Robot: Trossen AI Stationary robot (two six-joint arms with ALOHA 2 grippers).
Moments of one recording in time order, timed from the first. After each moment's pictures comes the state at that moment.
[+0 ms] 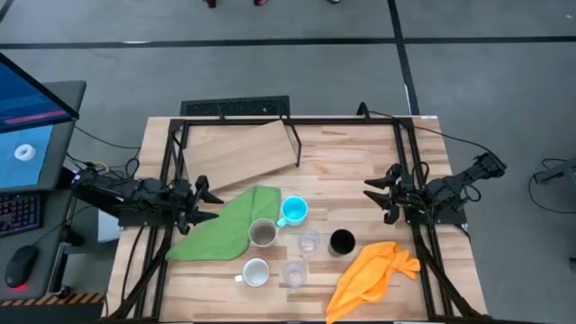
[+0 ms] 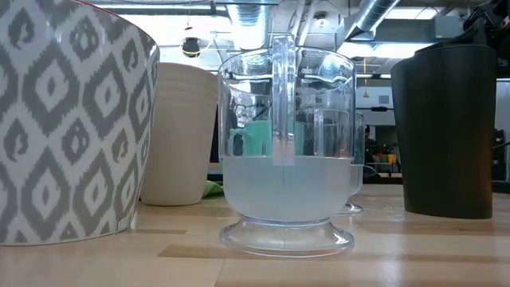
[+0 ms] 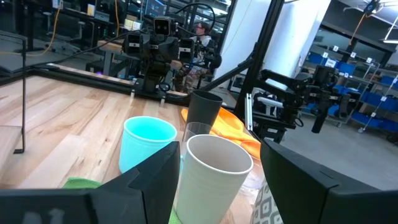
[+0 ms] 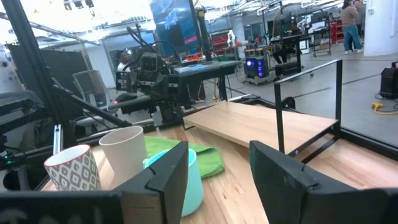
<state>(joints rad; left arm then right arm) -0.26 0.00 0.01 0.04 -0.09 -0.28 0.48 0.03 0.00 0.08 0.68 0.11</state>
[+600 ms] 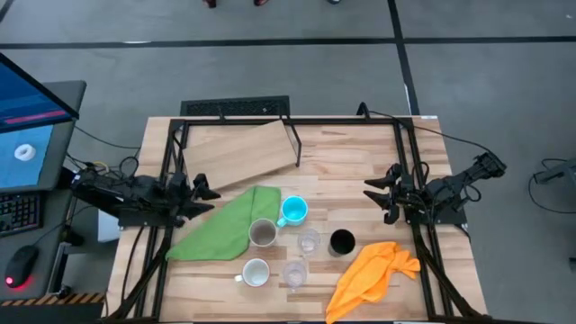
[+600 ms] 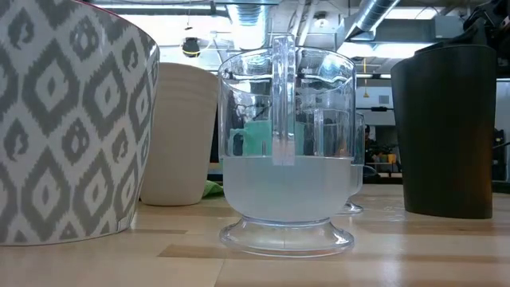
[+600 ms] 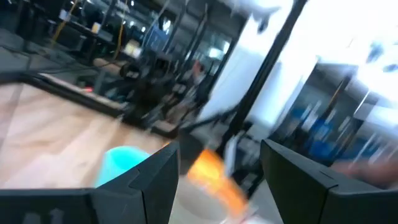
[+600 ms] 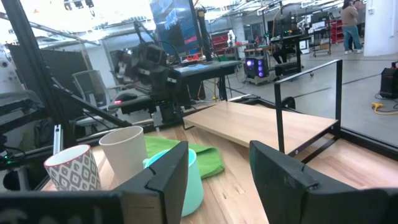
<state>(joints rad) -0.26 0.00 0.01 0.25 -0.13 -0.54 0.48 0.03 0.00 0.08 0.68 0.11</state>
